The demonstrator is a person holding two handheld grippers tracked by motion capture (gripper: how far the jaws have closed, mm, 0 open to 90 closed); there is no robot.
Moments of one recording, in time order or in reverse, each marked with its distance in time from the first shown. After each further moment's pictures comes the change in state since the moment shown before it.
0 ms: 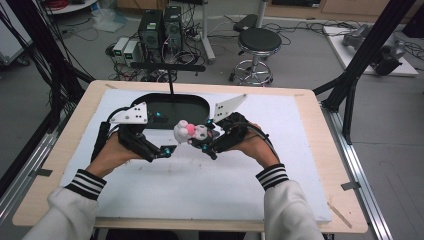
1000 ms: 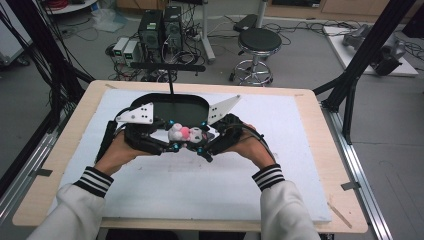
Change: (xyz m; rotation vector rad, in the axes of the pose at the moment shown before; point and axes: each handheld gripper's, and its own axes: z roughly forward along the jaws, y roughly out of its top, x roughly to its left) left arm 0.002 0.001 0.011 -0.015 -0.082 0.001; right arm 0.004 0.006 0.009 -0.001 0.039 -0.017
